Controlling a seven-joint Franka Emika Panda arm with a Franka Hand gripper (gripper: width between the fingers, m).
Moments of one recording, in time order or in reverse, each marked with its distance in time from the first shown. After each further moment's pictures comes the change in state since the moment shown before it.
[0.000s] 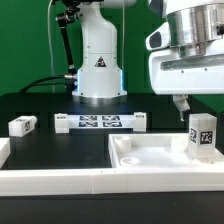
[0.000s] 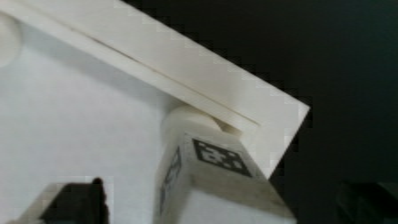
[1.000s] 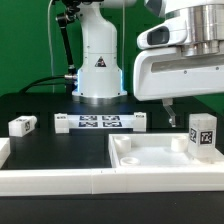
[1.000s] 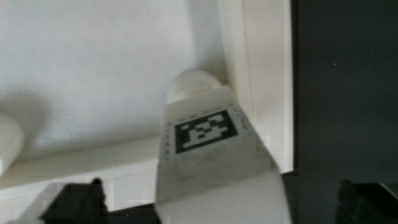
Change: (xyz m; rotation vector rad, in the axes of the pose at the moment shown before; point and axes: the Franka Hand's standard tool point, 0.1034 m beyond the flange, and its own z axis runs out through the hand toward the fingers) arm 0.008 0.003 0.001 -0.036 0.010 -0.805
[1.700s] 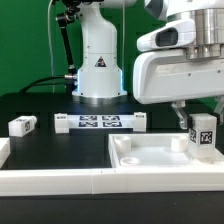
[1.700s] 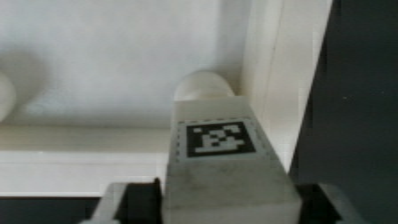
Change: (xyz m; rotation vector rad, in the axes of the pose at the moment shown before) arm -0.001 0.000 0.004 -0.018 0.000 -0.173
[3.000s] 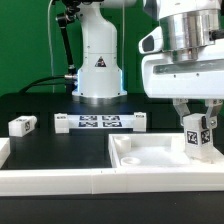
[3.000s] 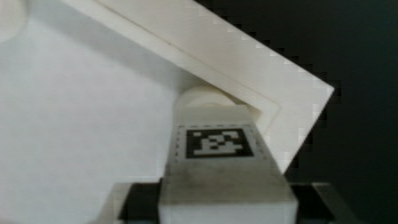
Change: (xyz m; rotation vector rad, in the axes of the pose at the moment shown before) arm -0.003 0.004 0.001 0.036 -0.024 1.192
